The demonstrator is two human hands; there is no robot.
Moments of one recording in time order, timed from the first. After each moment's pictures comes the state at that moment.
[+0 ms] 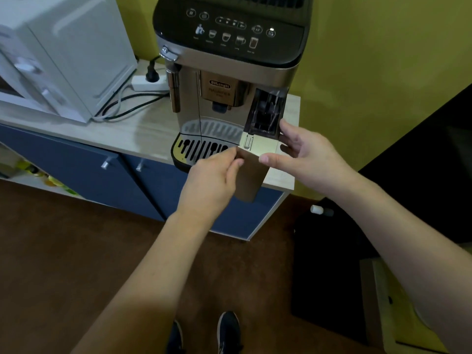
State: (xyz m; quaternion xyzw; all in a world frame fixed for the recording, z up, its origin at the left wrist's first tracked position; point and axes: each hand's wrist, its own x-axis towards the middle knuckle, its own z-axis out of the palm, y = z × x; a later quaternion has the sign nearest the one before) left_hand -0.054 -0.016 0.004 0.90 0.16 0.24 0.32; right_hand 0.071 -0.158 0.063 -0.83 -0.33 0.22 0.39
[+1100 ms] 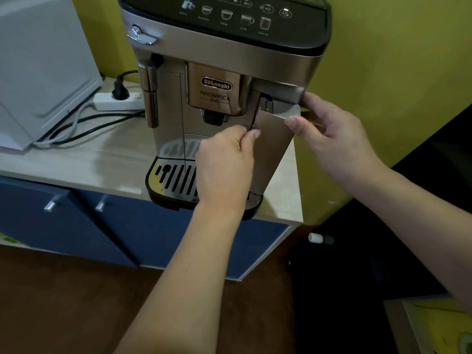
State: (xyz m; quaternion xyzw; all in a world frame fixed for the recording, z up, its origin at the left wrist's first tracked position) left_hand 0.050 0.010 -0.025 0.80 0.22 0.38 0.42; right_hand 0.143 -0.124 0.028 -0.87 -0.32 -0.01 0.38
